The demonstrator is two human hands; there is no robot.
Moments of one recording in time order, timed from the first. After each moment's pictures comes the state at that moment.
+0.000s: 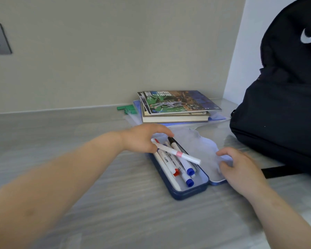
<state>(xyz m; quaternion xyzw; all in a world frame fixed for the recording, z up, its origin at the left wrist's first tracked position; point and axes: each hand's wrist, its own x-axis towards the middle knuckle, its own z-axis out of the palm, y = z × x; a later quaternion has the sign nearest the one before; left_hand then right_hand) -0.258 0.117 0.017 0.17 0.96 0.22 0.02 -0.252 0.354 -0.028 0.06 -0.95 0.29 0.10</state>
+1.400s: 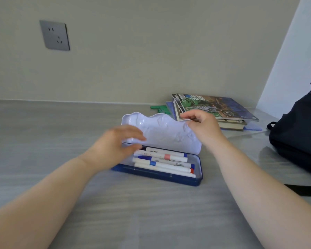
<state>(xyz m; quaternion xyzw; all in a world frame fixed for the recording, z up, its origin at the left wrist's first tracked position) -0.144 0.014 -0.008 0.03 0.90 0.34 -0.26 -0.281 0.197 0.019 0.30 -0.79 0.52 0.08</state>
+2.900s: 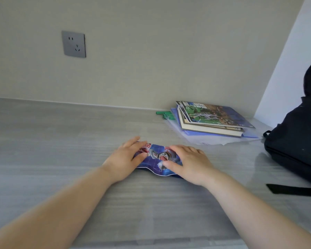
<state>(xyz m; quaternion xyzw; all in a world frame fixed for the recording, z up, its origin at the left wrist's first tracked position) -0.125 0.018 -0.031 -0.06 0.95 0.27 -0.15 -0.191 0.195 -0.001 0.38 -0.92 0.11 0.01</state>
